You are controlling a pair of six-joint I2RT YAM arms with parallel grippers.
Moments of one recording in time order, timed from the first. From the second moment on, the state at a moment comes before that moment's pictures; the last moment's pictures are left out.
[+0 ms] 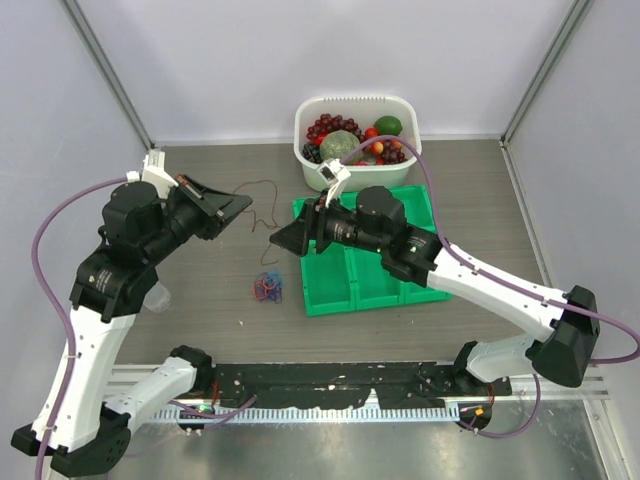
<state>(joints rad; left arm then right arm) -0.38 0.89 1.40 -0.75 0.13 -1.11 0.94 1.33 1.19 0.03 -0.24 0.58</state>
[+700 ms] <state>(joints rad) -0.39 1.04 1.61 -0.75 0.09 -1.02 0.95 1.20 1.04 -0.11 -0.13 0.53</state>
